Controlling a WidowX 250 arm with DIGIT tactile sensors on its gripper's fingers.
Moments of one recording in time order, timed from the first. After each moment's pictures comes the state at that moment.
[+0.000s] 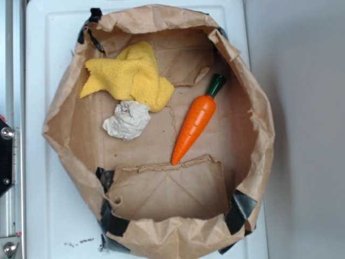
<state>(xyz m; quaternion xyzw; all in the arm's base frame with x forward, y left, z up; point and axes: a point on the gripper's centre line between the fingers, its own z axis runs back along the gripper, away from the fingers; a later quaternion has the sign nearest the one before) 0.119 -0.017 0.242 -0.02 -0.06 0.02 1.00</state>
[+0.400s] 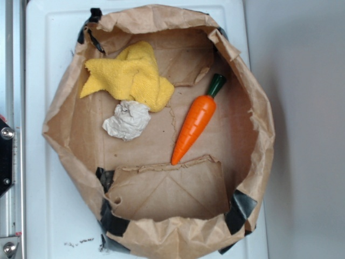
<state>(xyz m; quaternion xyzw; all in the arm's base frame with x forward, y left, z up) 0.119 -0.016 0.238 -0.02 -0.05 0.02 1.00</state>
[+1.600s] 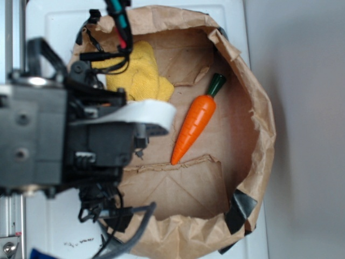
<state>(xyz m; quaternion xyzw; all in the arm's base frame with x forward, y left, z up) 0.231 0.011 0.166 0.06 -0.10 0.03 0.99</state>
